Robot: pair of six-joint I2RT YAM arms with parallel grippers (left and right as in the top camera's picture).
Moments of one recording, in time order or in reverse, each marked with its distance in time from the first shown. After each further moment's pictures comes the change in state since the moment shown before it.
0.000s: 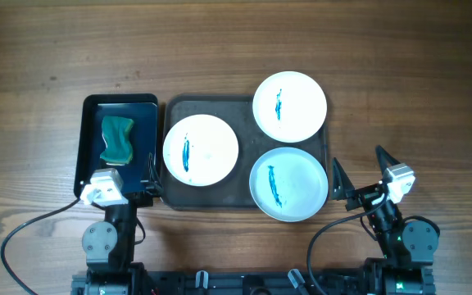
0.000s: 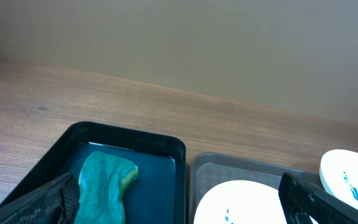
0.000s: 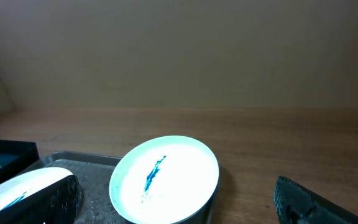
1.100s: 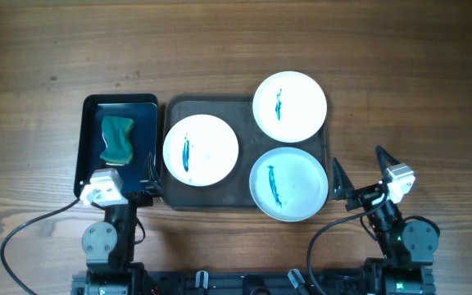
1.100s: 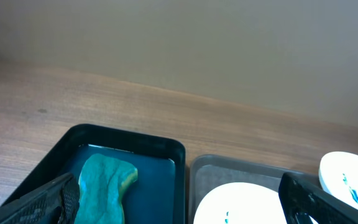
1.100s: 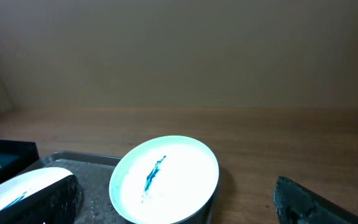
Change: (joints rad) left arm 0.000 0.000 0.000 0.008 0.000 0.000; right arm 0.000 0.000 0.000 0.000 0.000 0.000
